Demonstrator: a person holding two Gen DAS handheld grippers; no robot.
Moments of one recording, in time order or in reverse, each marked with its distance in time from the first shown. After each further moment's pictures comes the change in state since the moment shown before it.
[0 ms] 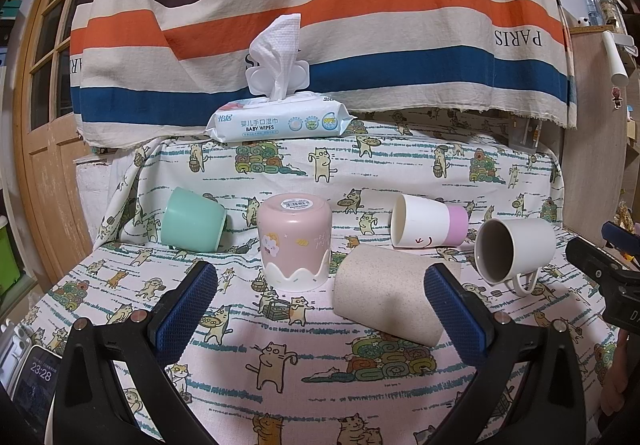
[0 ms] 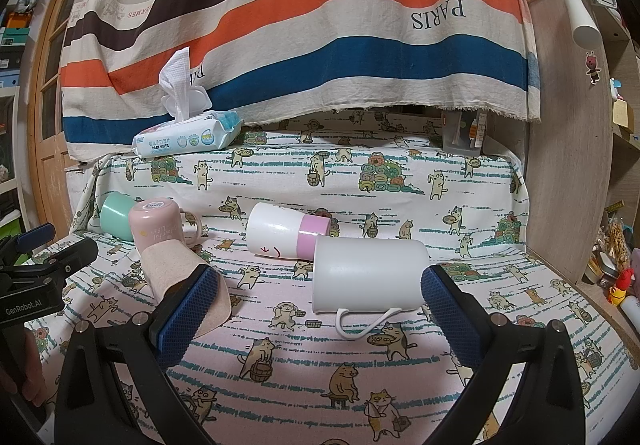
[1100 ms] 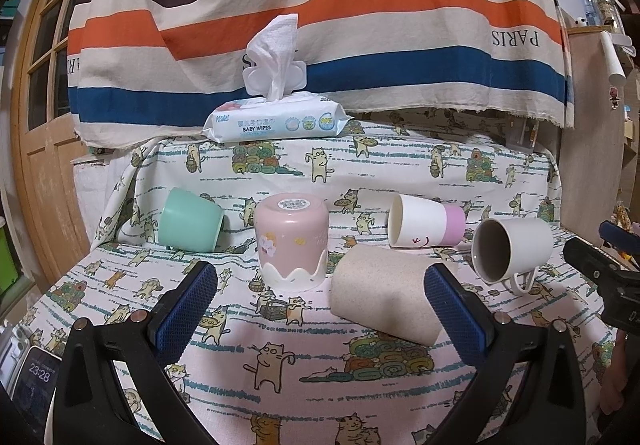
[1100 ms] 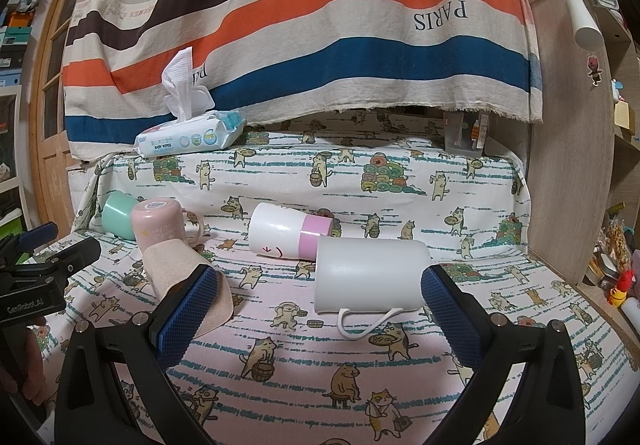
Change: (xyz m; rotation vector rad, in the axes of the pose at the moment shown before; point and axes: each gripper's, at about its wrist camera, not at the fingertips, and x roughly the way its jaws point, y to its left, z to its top) left arm -0.001 0.004 -0.004 0.006 -0.010 -0.014; right arm 0.000 0.000 0.002 -0.002 -0.002 0.001
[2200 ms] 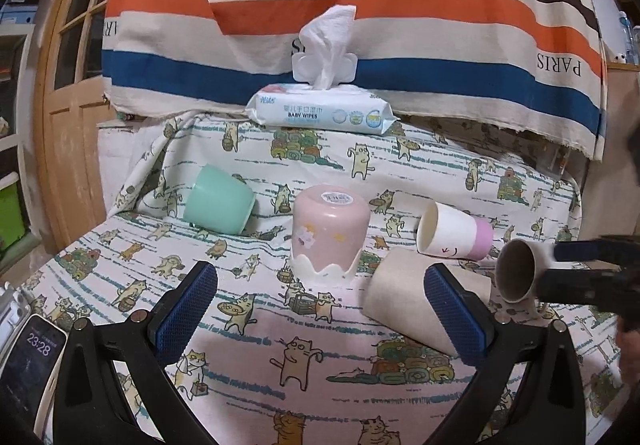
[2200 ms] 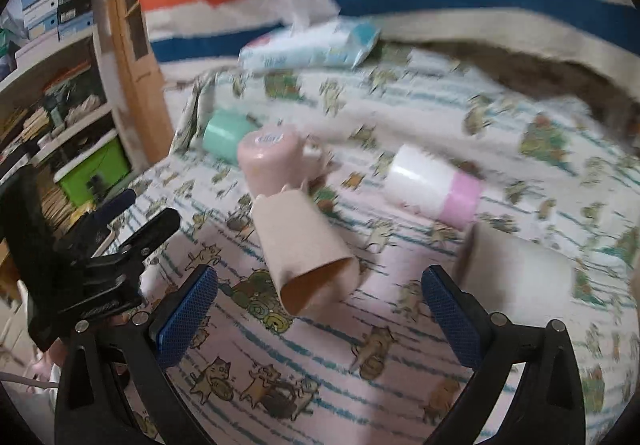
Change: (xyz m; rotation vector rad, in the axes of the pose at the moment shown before) left arm 0.008 0.030 0.003 -0.140 0.045 0.064; right arm 0.077 0.058 0.046 -0.156 0.442 0.471
